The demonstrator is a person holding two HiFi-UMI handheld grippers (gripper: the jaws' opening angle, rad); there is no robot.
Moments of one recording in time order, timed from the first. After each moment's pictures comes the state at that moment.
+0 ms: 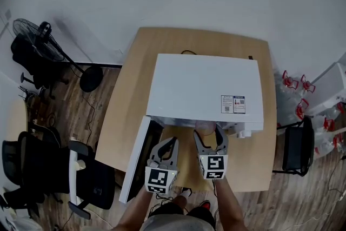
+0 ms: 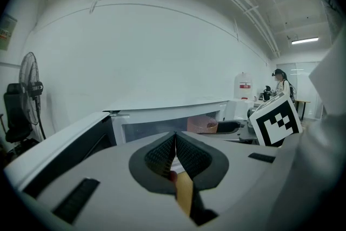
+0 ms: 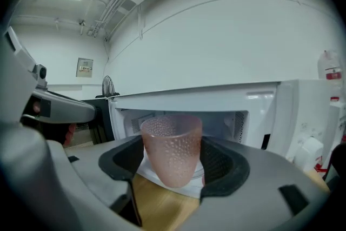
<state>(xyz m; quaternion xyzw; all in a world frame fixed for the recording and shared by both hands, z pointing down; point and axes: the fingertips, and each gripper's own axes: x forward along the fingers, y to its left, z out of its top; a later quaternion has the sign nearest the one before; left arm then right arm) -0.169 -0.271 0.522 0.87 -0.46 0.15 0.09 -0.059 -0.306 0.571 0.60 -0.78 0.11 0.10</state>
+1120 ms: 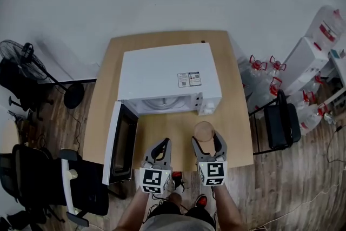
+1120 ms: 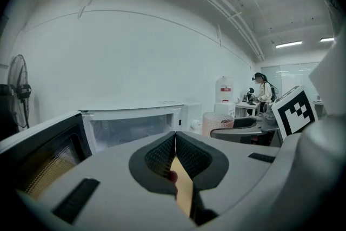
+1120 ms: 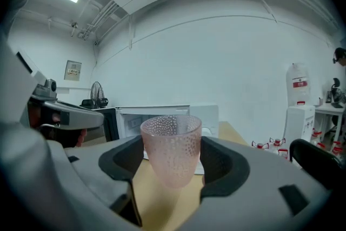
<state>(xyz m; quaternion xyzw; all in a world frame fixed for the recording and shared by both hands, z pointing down) -0.097 -0.155 0.505 0.90 -0.41 0.13 0.07 0.034 -0.144 0.535 0.67 -0.73 0.10 0.07</state>
